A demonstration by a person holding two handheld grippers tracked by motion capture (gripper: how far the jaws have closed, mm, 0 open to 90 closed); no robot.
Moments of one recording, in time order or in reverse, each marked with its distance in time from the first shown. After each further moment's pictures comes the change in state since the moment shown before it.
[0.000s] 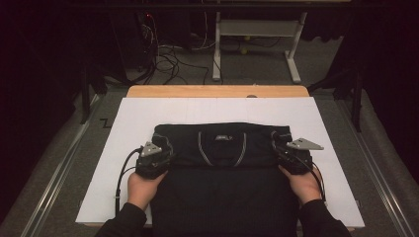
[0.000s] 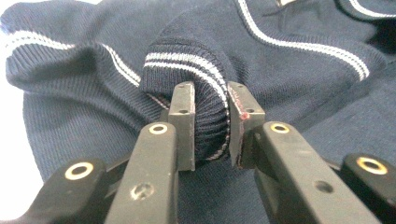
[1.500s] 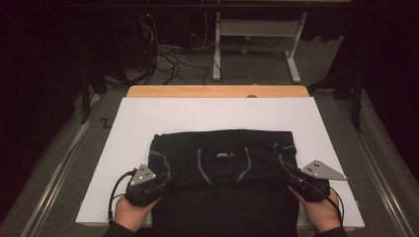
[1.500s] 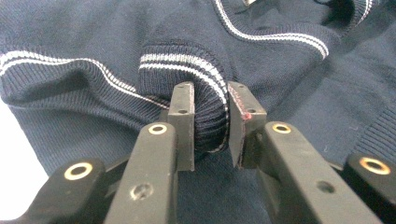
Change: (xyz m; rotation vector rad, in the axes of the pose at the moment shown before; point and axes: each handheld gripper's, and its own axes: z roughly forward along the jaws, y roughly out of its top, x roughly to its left) left arm -0.036 -0.038 -0.056 0.018 -0.078 0.097; right arm 0.024 -0.027 -0.077 -0.116 0.052 -0.100
